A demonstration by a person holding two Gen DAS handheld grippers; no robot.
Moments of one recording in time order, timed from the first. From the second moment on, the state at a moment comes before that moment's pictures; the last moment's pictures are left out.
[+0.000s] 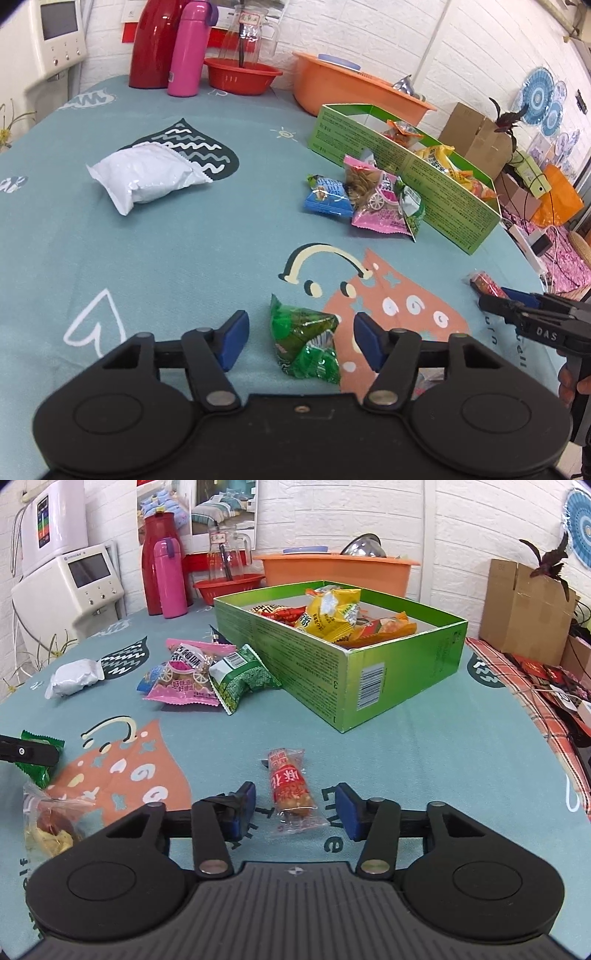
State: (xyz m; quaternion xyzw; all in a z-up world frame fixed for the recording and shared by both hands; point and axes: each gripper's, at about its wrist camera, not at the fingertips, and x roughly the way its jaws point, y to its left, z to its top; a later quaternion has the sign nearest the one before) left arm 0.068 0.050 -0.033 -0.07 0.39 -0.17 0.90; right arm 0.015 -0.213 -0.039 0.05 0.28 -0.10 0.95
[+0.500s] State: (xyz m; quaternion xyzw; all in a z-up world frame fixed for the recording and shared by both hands) left arm 0.067 0.038 -0.034 -0.02 0.38 -0.16 0.91; right arm 0.014 -0.203 -0.039 0.05 0.28 -0.08 0.96
